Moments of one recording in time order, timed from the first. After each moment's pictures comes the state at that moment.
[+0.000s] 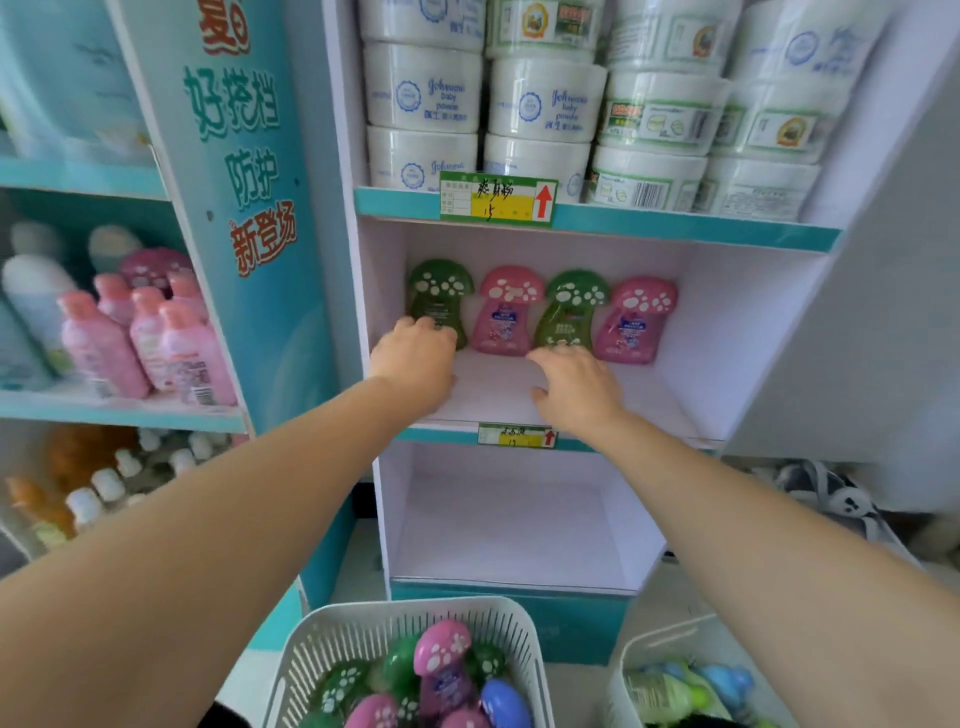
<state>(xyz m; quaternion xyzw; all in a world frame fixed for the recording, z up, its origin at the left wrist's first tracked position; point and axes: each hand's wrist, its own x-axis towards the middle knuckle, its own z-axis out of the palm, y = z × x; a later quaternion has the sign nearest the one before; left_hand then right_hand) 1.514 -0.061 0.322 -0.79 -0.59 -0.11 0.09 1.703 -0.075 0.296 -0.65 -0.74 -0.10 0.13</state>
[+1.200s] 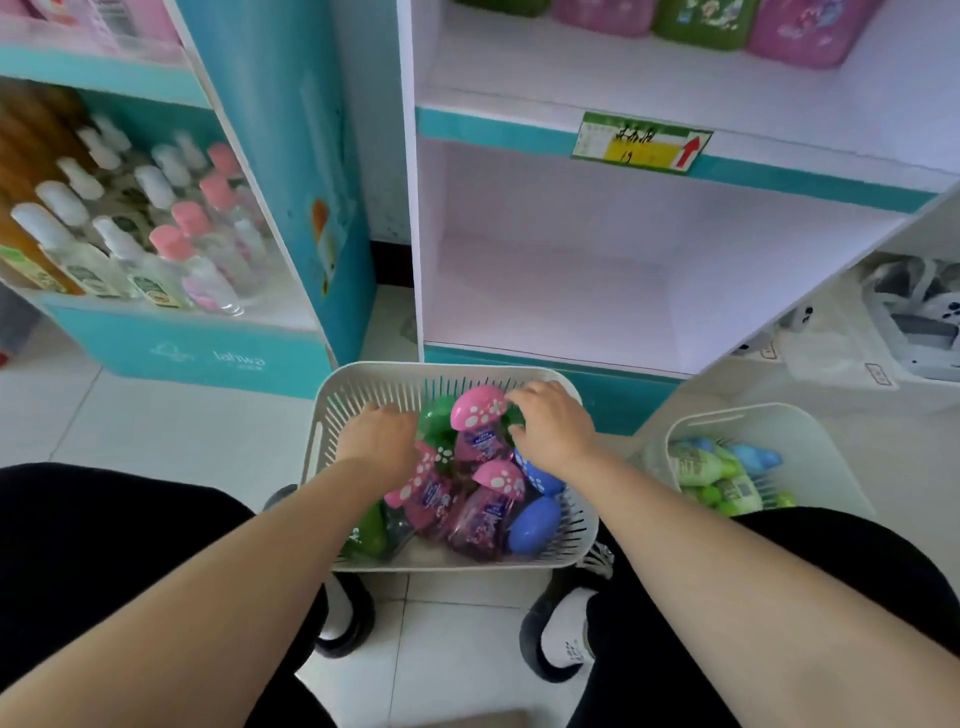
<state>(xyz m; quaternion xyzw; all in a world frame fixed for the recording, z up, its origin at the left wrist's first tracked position) 1.432 -0.181 -0.004 -0.74 -0.64 0.13 -0.17 1.642 -0.177 0.008 -0.63 -0.76 0.17 -0.02</state>
